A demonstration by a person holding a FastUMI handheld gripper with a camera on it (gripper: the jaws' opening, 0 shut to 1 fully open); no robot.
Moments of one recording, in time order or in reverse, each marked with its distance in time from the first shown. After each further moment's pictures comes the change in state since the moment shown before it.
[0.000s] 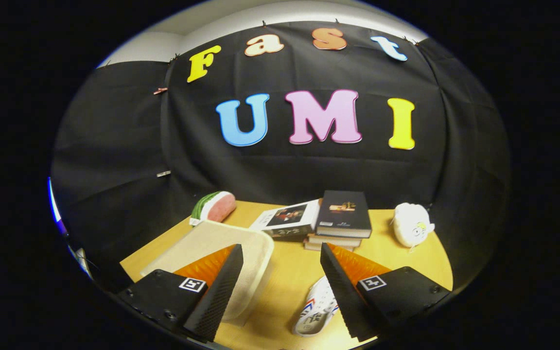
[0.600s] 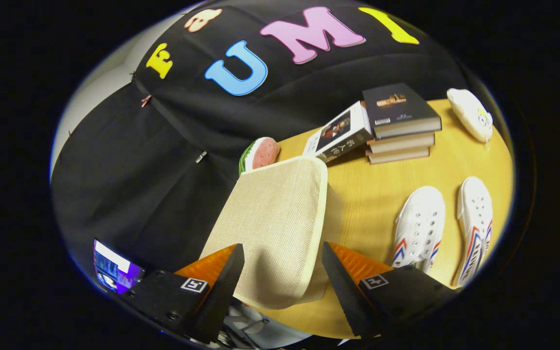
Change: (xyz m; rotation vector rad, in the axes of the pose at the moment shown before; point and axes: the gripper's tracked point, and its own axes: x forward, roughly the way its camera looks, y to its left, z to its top) arm 0.036 0.054 -0.096 0.522 0.406 0.294
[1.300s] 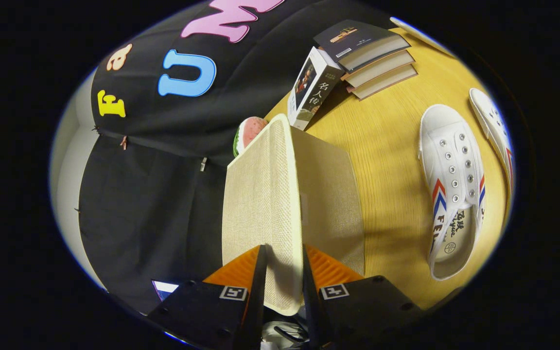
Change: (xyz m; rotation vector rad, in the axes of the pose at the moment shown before) arm 0.018 -0.008 -0.013 0.335 0.131 0.058
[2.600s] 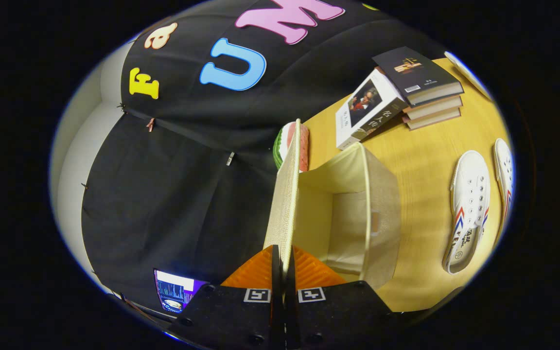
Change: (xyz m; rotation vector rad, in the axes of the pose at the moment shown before) arm -0.014 0.125 -0.001 -0.206 -0.007 0.090
